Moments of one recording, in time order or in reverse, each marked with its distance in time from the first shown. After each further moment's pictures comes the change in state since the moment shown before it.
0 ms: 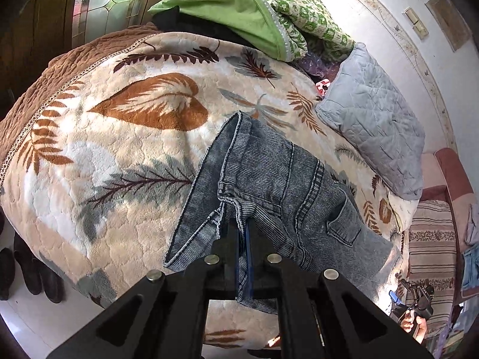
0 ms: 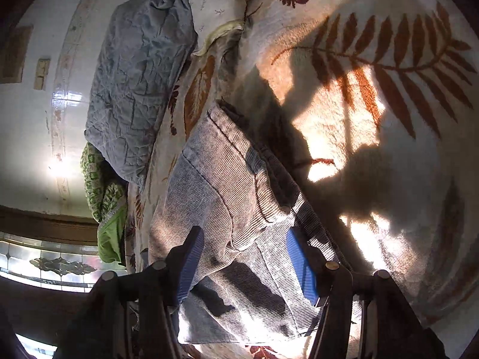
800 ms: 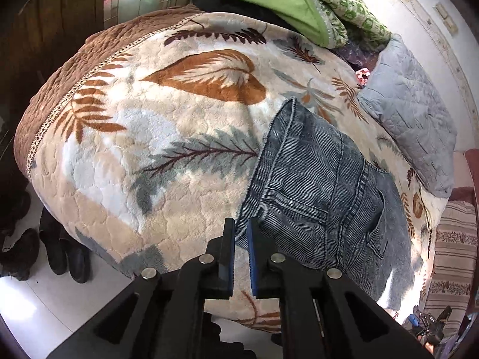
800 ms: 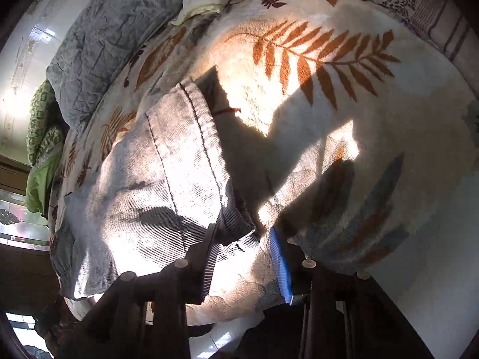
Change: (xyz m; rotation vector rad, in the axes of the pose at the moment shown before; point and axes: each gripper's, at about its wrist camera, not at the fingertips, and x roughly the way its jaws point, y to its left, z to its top) left arm -0.006 0.040 -0.015 -0.054 0.052 0.177; right arm -0.046 -0.017 -0.047 -0.263 0.017 -0.372
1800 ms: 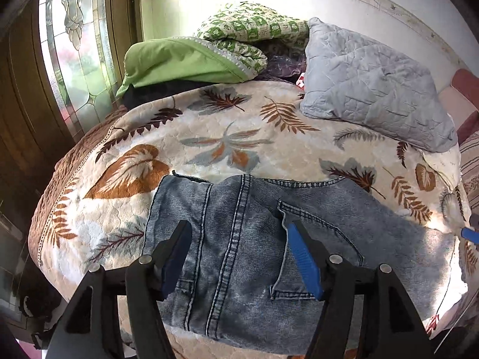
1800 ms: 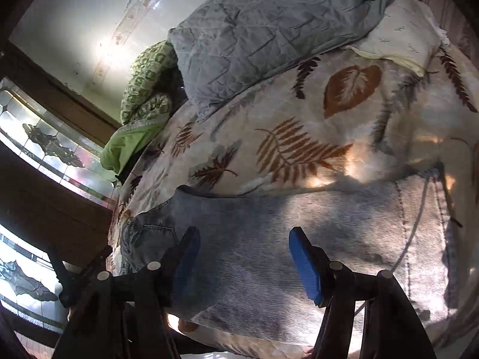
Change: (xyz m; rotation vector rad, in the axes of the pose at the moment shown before) left arm 0.001 -0.174 -0.017 0.401 -0.285 0.153; right arm 0.009 0.225 0.030 -0.387 -0.004 0.374
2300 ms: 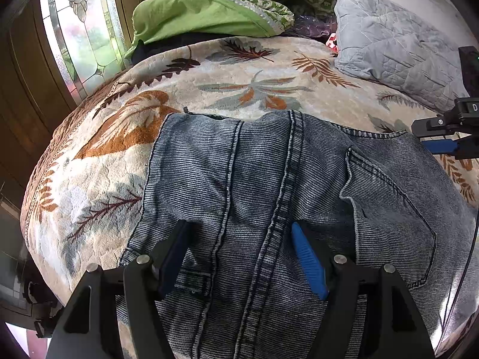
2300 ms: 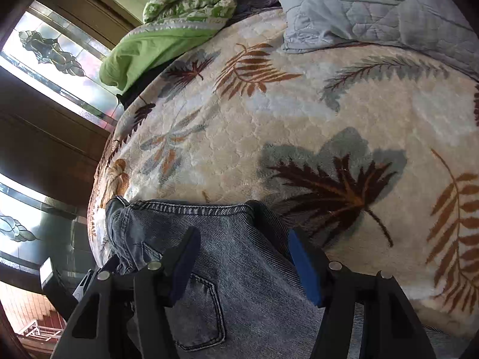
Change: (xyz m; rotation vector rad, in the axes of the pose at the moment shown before) left arm 0.076 0.022 -0.038 -0.018 0.115 0.074; right arm 0.236 0.121 0.055 -0.302 0.368 -0.012
